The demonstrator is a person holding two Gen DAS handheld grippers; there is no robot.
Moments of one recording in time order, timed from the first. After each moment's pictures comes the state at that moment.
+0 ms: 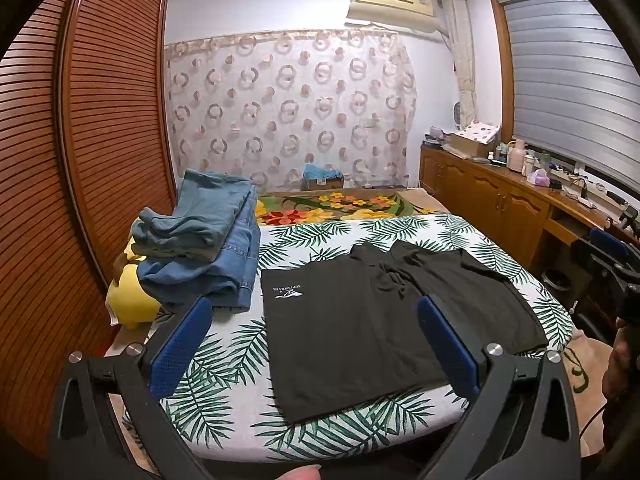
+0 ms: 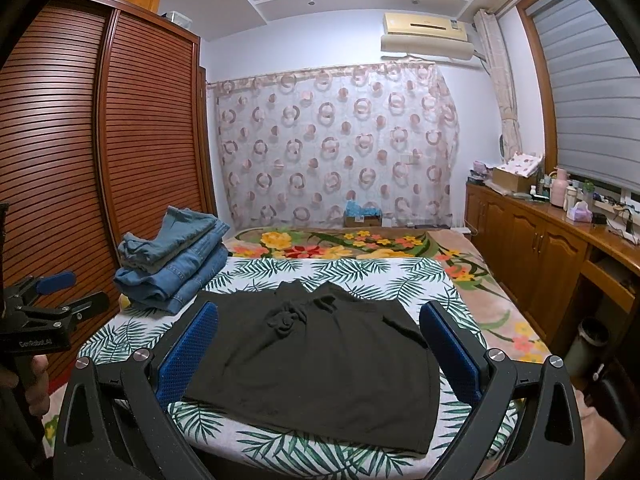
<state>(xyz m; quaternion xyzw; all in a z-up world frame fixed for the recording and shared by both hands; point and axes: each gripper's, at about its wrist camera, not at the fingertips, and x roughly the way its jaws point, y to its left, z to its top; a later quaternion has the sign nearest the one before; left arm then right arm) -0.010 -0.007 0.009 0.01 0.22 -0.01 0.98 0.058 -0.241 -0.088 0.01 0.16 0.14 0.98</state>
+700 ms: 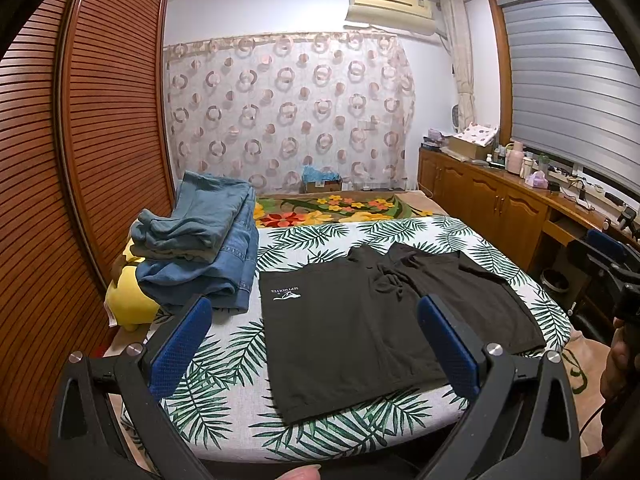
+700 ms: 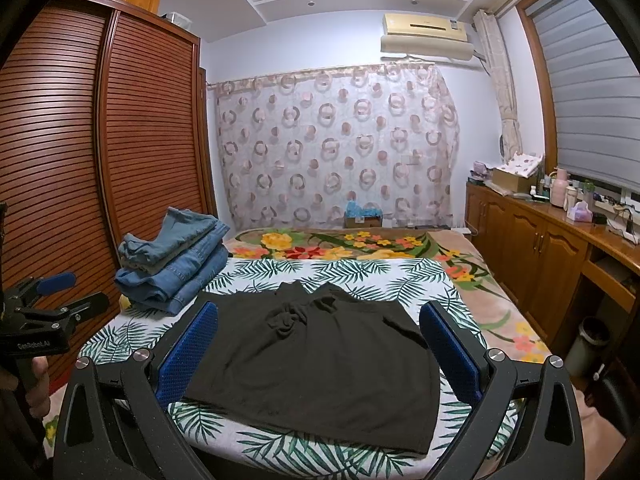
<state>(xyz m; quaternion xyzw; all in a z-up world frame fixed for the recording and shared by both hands) -0.018 -0.021 0.015 0.01 0.22 -0.01 0.98 0.059 -0.241 -0.087 0.01 0.16 0.14 0.98</state>
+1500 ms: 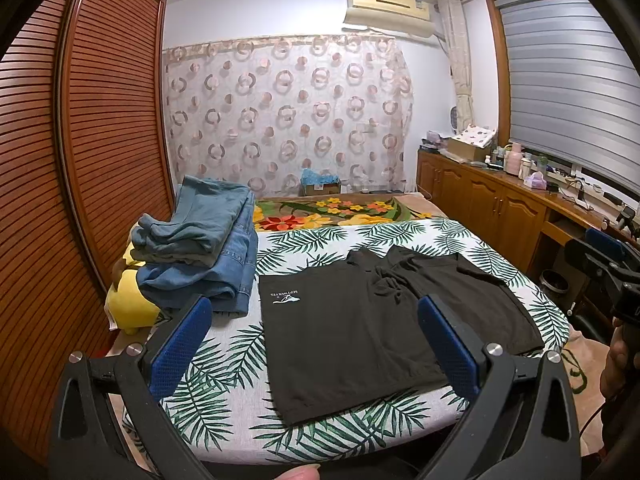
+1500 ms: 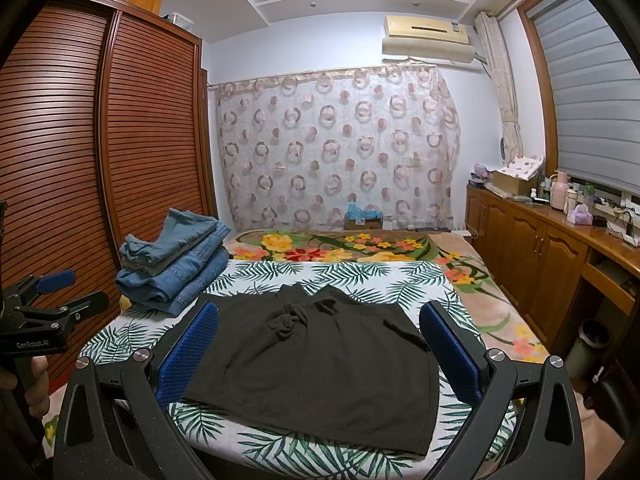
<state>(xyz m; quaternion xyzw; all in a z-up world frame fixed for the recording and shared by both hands) -0.017 -0.023 0.015 0.01 0.22 -0.01 0.98 0.058 -0.240 -0.086 0.01 0.16 0.14 0.98</state>
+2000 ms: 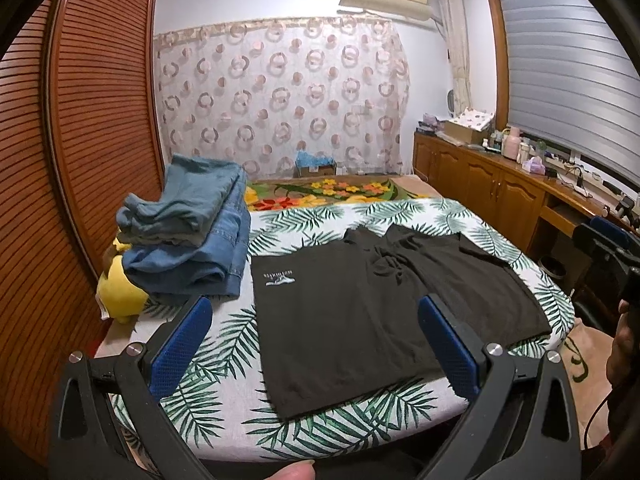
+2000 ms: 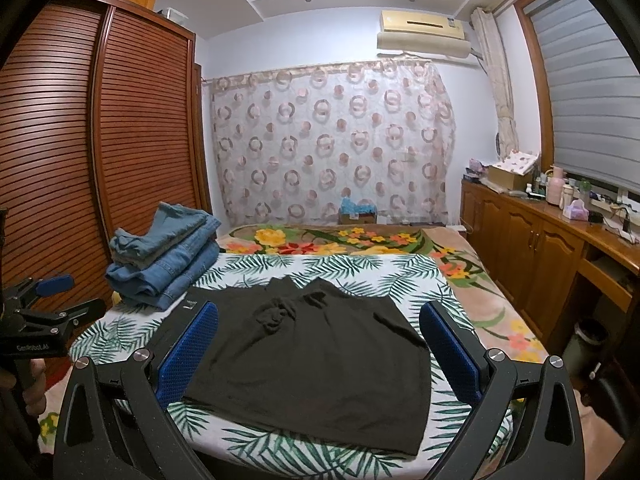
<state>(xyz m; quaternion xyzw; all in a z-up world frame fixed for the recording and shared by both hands) -0.002 -0.033 -0.002 0.01 0.25 -0.02 0.97 0.068 -0.245 -0.093 0.00 0.17 0.13 0.98</state>
